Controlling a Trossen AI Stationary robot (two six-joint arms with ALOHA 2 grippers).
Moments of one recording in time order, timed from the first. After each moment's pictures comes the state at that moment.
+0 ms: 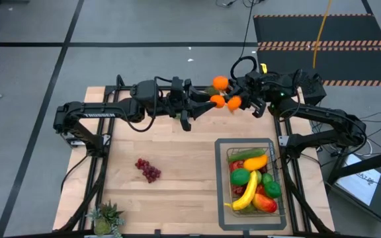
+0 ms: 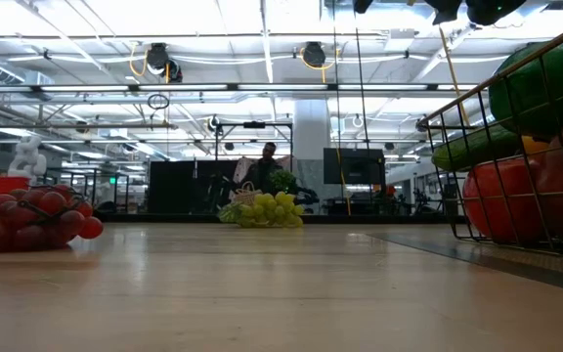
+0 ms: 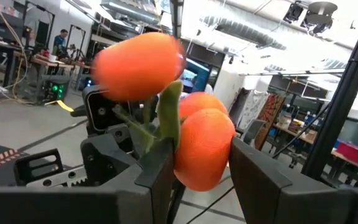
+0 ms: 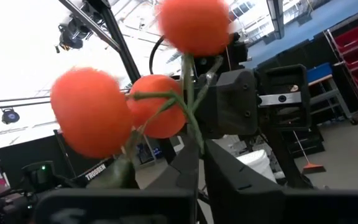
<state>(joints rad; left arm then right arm) 0.07 1.57 1.53 0.29 0.07 -0.32 -0.46 1.18 0.86 0.87 -0.76 0.85</state>
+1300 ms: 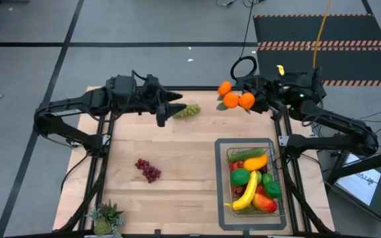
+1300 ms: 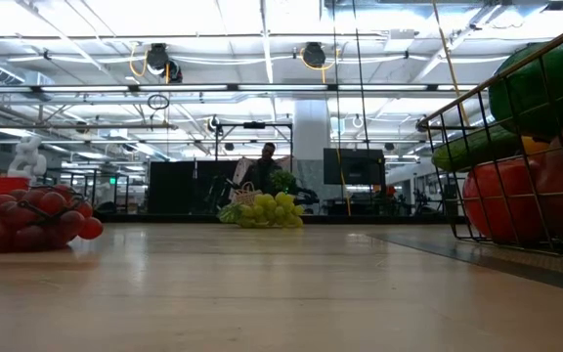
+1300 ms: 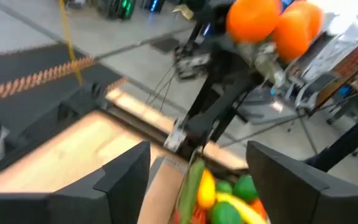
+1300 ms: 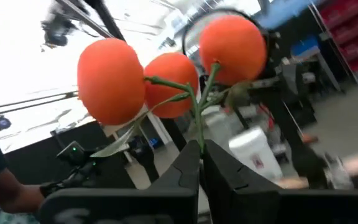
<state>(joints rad) 0.06 1.31 1.53 -0.41 -0.10 -0.45 -0.46 0.91 0.86 0.48 -0.76 0.85</state>
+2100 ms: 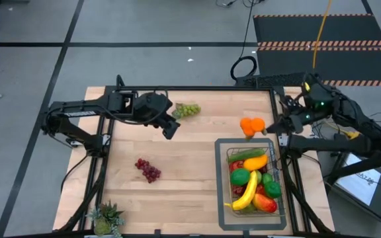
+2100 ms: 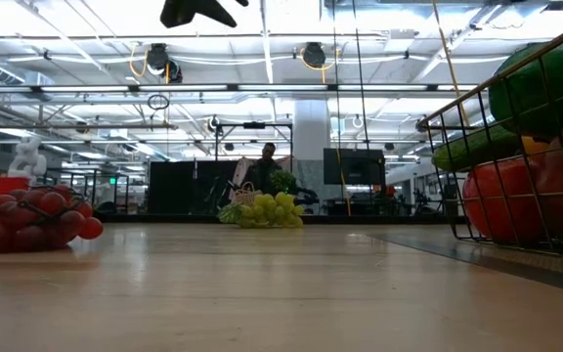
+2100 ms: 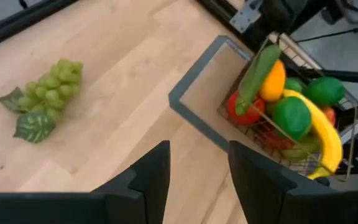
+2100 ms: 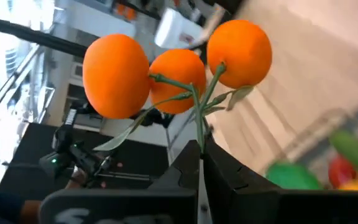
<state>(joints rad) 0.06 1.42 1.53 -0.86 -0.08 -0.66 -0.28 0.65 1.12 -0.85 -0.56 0.99</state>
